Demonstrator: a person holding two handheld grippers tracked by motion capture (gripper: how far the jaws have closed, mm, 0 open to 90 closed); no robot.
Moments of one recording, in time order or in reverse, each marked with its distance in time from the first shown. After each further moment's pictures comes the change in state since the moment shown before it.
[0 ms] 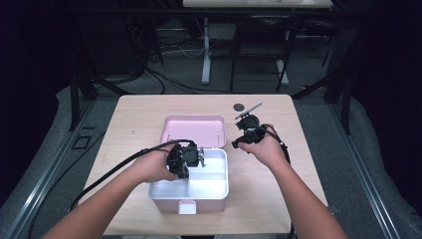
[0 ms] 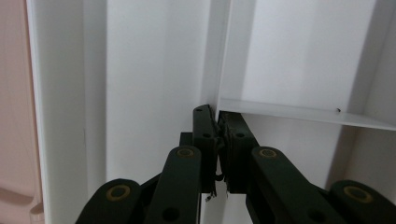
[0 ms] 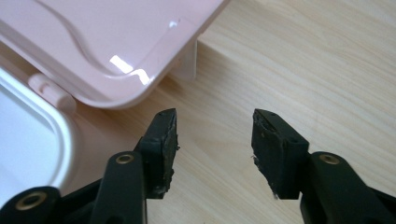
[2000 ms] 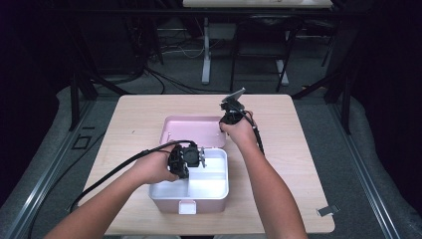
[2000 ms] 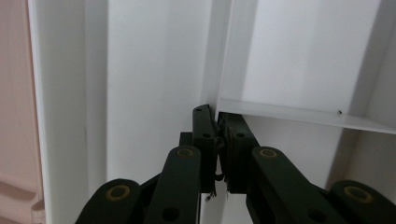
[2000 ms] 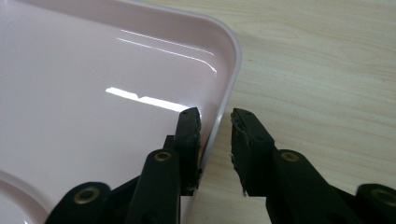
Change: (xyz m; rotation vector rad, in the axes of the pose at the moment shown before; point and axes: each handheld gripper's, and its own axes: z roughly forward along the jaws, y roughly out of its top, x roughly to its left) left arm -0.002 0.002 0.000 0.014 0.021 -0.004; right arm -0.002 0.069 0.062 0.069 -0.041 0.303
